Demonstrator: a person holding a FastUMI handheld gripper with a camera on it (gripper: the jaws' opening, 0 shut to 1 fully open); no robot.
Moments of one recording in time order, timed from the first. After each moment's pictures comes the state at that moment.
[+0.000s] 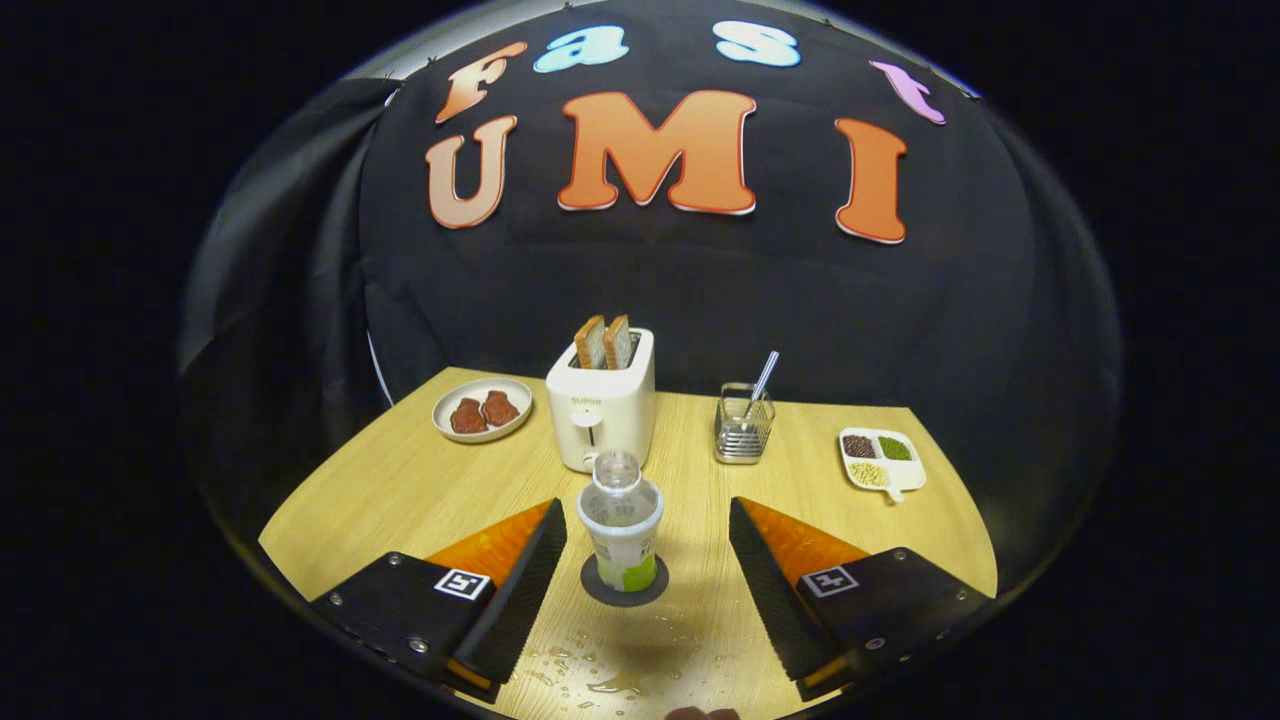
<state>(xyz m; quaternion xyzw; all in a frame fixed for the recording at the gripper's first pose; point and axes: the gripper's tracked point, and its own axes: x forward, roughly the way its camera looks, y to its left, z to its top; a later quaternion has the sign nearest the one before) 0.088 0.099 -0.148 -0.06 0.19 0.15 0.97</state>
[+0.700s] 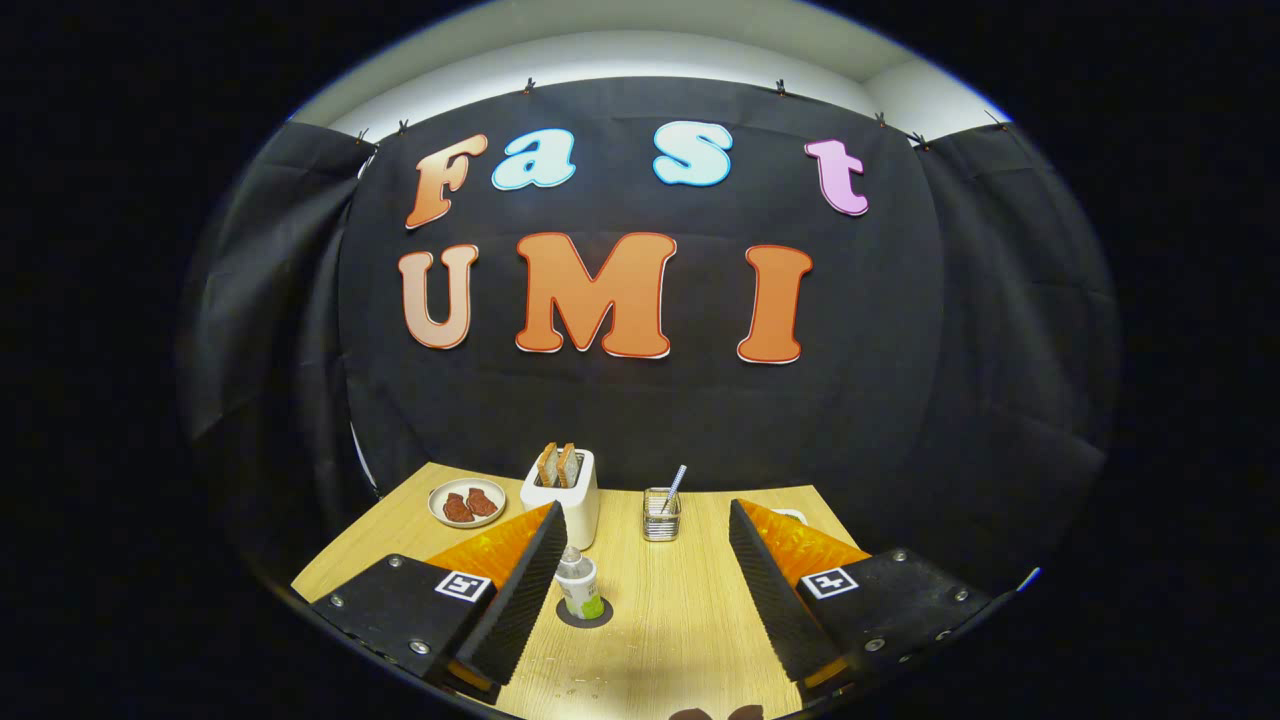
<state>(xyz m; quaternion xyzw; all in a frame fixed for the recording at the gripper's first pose) 0.009 0.028 0.031 -0.05 0.09 0.09 0.99</state>
